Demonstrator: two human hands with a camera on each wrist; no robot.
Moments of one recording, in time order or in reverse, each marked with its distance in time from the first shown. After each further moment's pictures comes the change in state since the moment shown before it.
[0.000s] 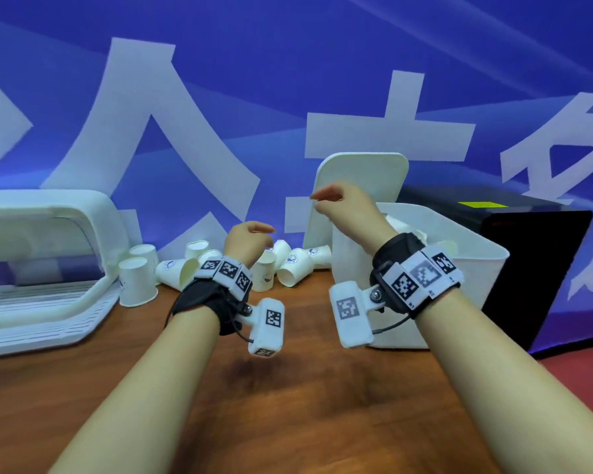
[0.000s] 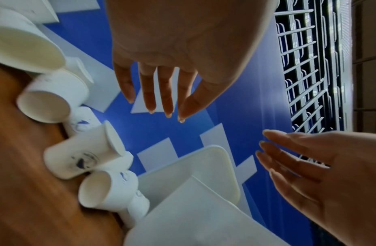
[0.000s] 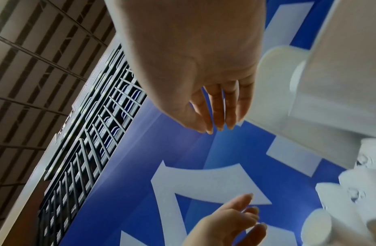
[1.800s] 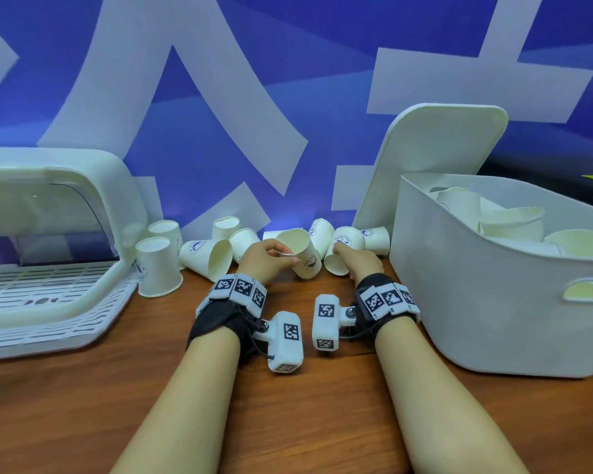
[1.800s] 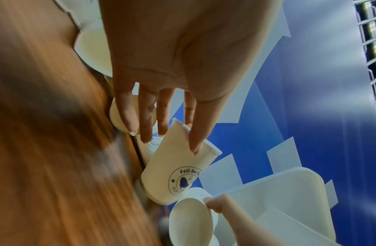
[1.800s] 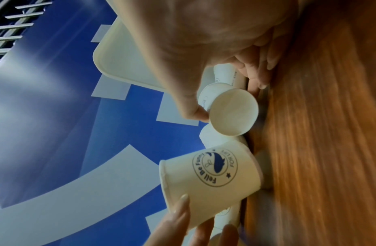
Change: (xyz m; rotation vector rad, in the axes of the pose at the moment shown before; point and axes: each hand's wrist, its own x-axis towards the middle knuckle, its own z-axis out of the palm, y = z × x) left_hand 0.071 -0.128 -0.017 0.040 -0.130 -0.105; right_hand 0.059 0.147 0.179 0.081 0.025 0.829
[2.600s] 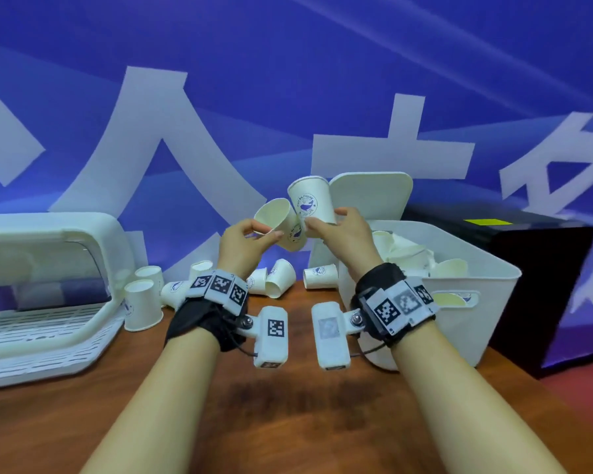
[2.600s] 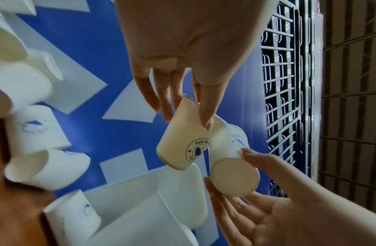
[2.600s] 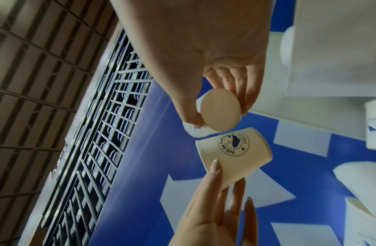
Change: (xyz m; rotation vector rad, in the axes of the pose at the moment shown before) left_hand -0.082 0.133 -0.003 -0.181 0.214 0.347; right_hand -0.145 -0.073 -0.138 0.195 0.061 -0.586
